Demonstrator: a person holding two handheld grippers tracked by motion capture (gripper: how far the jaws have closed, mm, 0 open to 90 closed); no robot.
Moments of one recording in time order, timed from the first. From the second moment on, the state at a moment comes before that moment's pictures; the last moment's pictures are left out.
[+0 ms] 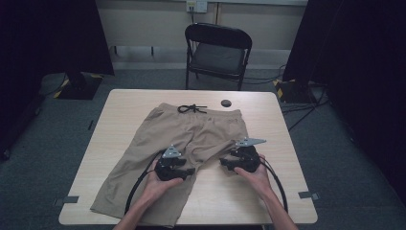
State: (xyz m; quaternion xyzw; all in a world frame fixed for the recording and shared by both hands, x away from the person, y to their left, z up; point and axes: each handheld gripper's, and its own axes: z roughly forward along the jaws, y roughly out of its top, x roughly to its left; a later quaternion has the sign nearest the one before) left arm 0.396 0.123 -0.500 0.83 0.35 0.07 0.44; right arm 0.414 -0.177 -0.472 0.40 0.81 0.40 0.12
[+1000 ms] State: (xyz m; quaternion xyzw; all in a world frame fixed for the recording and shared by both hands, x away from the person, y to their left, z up) left arm 0.397 0.124 -0.500 0.83 0.35 0.07 0.44; right arm 0.395 -0.237 -0.412 0.40 0.72 0.57 0.07
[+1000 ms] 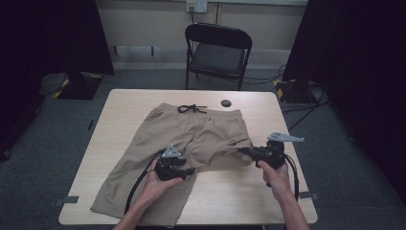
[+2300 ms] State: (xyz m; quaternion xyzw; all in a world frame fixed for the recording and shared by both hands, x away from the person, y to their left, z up) left arm 0.397 0.124 -0.500 0.83 0.35 0.07 0.44; right arm 0.435 -0.257 -0.448 0.48 0.75 0.41 0.18
